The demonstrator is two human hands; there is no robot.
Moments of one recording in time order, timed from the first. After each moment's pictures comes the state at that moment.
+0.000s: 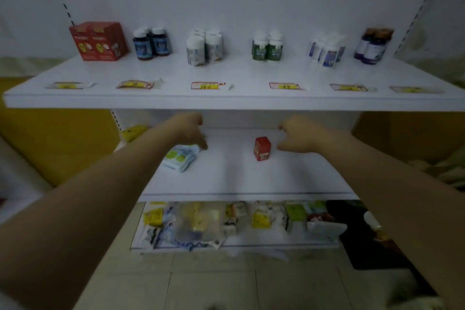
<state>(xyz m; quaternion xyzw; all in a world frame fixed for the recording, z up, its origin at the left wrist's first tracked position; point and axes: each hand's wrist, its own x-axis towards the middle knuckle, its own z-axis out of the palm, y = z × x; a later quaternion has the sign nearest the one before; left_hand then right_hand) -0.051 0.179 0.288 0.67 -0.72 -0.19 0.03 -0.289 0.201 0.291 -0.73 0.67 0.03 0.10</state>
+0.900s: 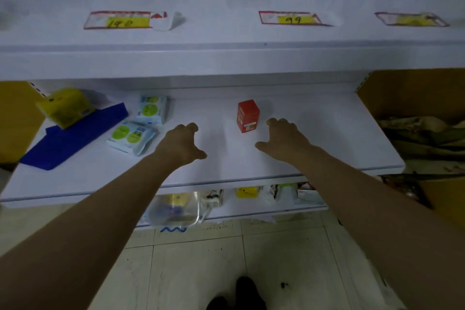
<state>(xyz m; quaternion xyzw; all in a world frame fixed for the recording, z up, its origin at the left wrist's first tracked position) -0.115 0.047 0.090 0.66 -0.70 -0.27 0.00 -0.333 0.066 0.095 -0.65 0.73 0.03 0.21</state>
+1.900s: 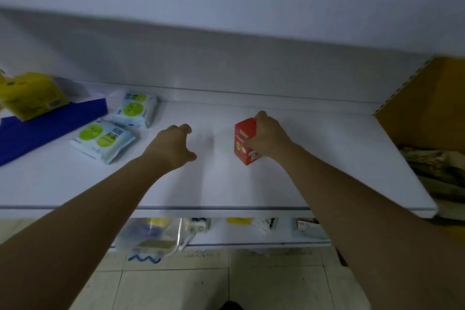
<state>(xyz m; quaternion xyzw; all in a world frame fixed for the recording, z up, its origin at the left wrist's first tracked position) -0.121 -0.021 -0.001 0.68 -0.69 -0.23 0.05 -0.330 -0.041 0.009 -0.64 0.72 -0.10 0.25</state>
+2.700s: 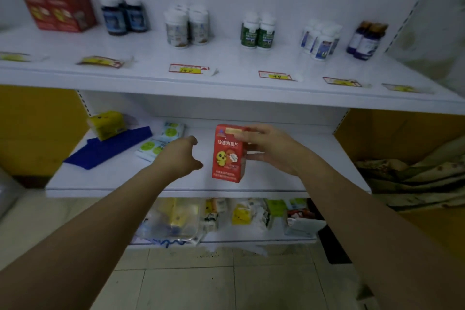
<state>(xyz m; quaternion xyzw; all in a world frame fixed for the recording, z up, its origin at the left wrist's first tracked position) -0.076 0.174 0.182 0.67 -0.71 -0.22 0.10 -0.285 0.185 0.221 -0.53 0.51 -0.32 0.59</state>
